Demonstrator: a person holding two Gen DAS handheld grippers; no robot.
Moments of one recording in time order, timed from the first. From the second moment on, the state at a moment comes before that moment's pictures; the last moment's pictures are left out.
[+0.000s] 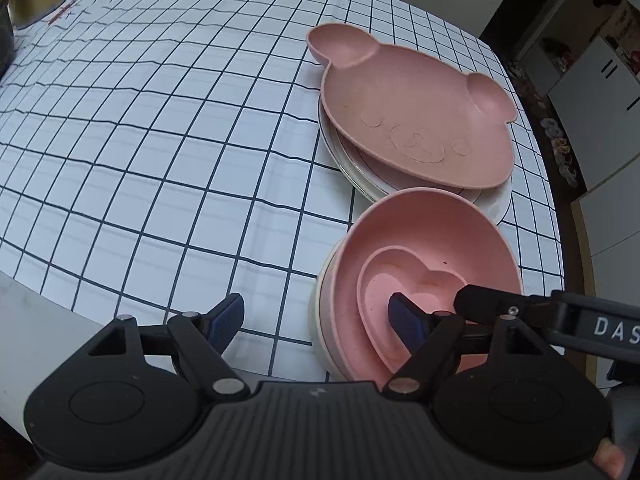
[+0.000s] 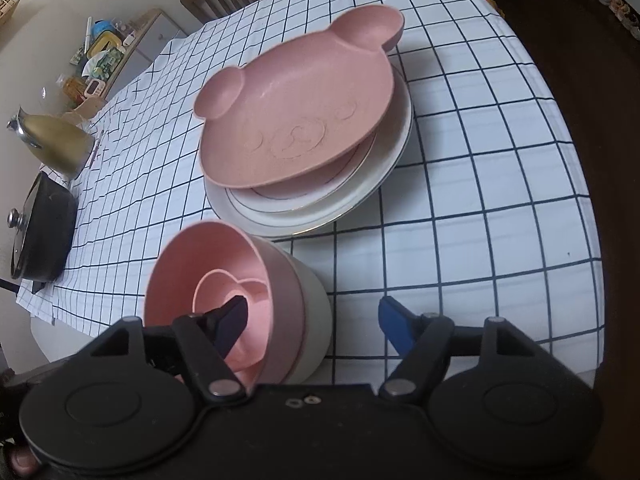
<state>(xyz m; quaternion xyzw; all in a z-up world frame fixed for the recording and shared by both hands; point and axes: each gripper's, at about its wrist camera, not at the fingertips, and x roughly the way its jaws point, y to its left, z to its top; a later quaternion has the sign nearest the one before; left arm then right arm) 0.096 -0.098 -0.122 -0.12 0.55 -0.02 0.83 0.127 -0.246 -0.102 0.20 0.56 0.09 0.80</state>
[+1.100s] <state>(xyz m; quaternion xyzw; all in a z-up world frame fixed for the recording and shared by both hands) 0.103 -0.103 -0.111 -0.12 0.56 -0.08 0.82 0.119 -0.223 -0.093 0.16 0.56 0.04 0.81</state>
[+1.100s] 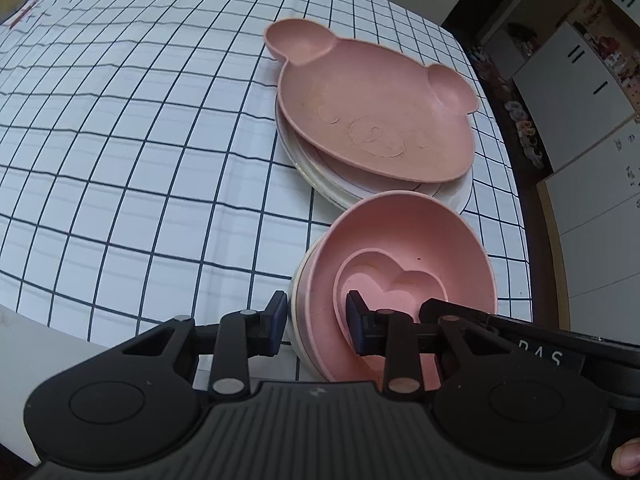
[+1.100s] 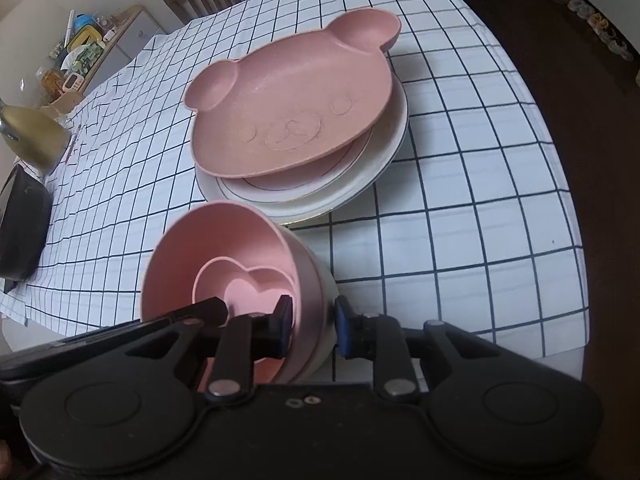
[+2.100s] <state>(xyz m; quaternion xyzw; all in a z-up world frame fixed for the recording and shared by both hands) 0.183 -0.110 -0.044 -0.09 0.52 -0.11 0.84 0.181 -0.218 -0.021 0.13 0.51 0.03 0.85</state>
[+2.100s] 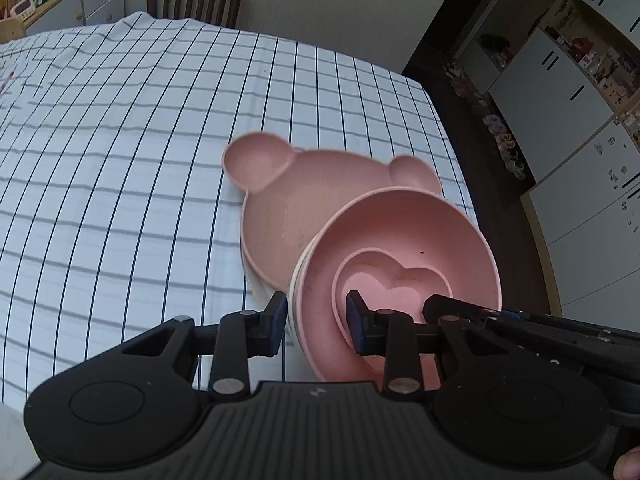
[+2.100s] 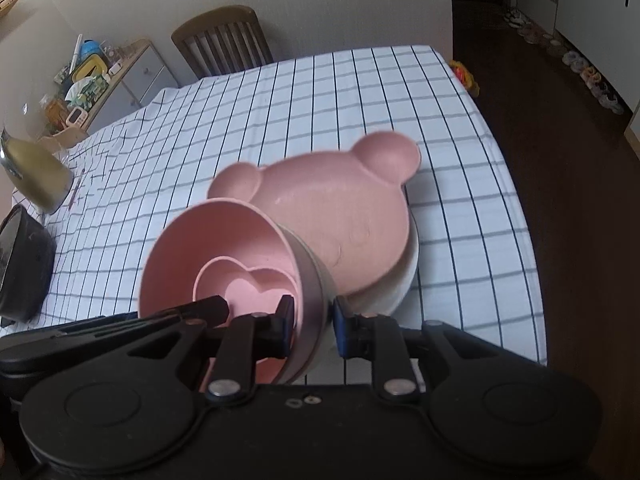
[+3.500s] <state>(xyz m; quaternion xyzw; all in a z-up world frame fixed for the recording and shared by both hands) 0.270 -0.151 -0.086 -0.03 0.54 -0.09 0.84 0.270 -0.246 -0.067 0.14 0.53 0.01 0.84</state>
